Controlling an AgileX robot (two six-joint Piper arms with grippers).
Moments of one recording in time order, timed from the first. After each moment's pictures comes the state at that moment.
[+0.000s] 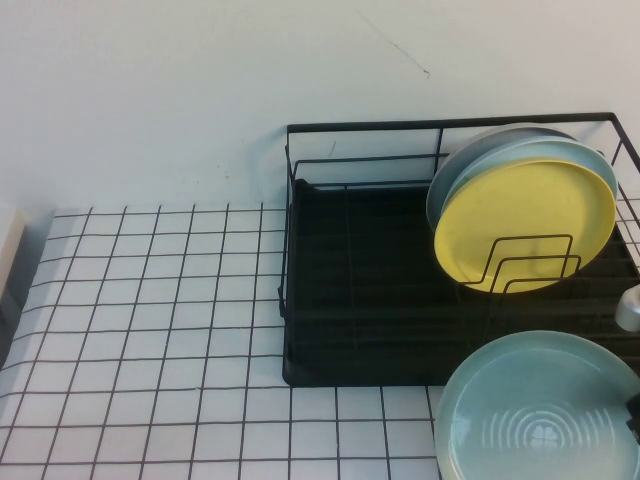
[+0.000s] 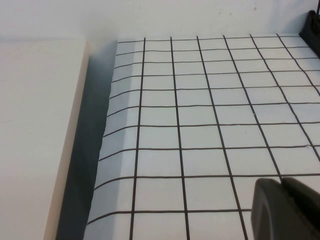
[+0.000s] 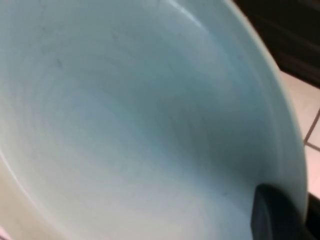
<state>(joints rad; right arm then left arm) 0.16 1.30 -0.67 0.32 0.65 -0.55 0.04 -0.01 0.02 -0.12 0.37 0.05</state>
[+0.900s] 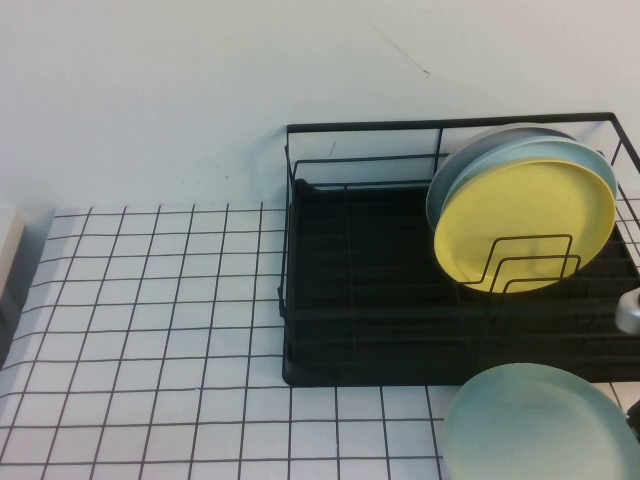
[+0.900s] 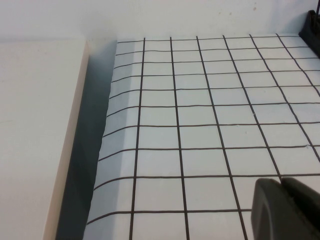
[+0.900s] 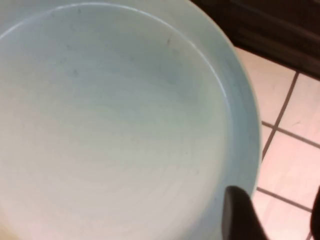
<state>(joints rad) 0.16 1.37 -0.67 0.18 0.60 -0.39 0.04 -0.01 0.02 -0.12 0.37 0.05</state>
